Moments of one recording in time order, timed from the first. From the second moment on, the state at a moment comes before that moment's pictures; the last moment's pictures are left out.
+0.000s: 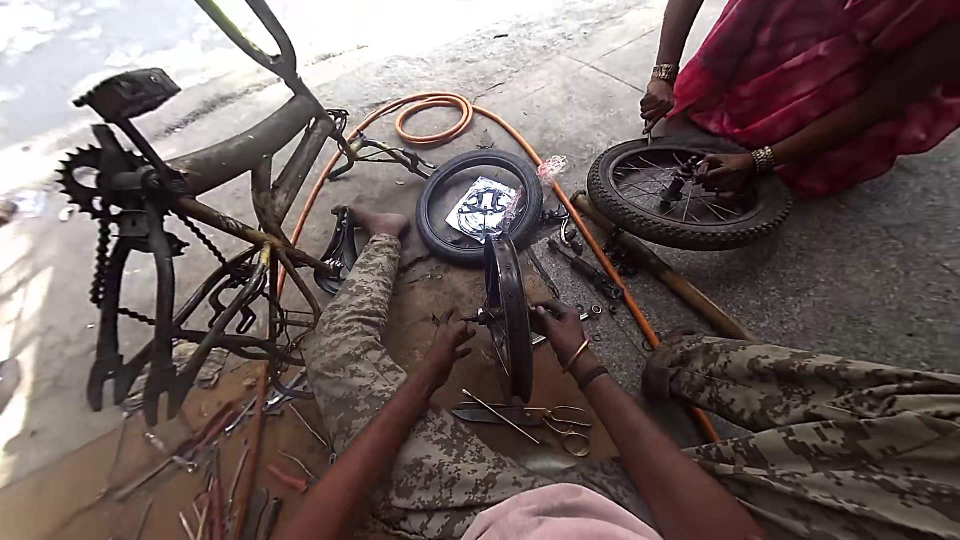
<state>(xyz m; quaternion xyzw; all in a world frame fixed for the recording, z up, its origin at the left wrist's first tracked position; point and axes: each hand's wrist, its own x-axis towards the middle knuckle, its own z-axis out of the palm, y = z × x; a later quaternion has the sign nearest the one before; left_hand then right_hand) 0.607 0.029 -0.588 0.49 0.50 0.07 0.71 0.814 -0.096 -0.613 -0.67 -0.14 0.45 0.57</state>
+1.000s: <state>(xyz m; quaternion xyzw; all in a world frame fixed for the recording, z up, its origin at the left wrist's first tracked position) 0.593 0.086 -0.578 0.85 0.35 0.05 0.38 0.827 -0.062 -0.626 -0.79 -0.32 0.39 0.36</state>
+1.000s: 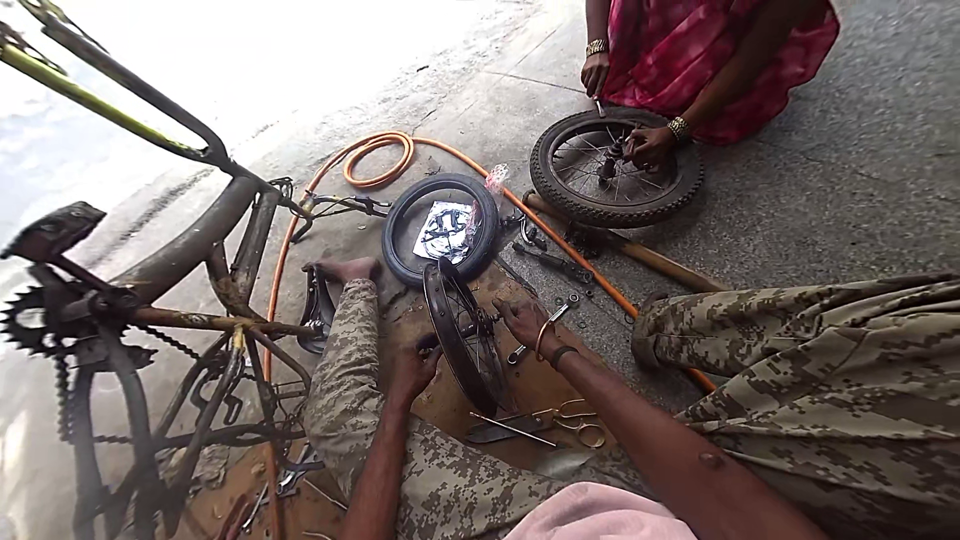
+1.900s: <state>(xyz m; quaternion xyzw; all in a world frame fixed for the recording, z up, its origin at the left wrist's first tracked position) 0.595 0.088 -0.586 0.87 0.33 0.06 0.35 0.824 -0.071 -0.605 -0.73 -0.30 0.41 0.46</state>
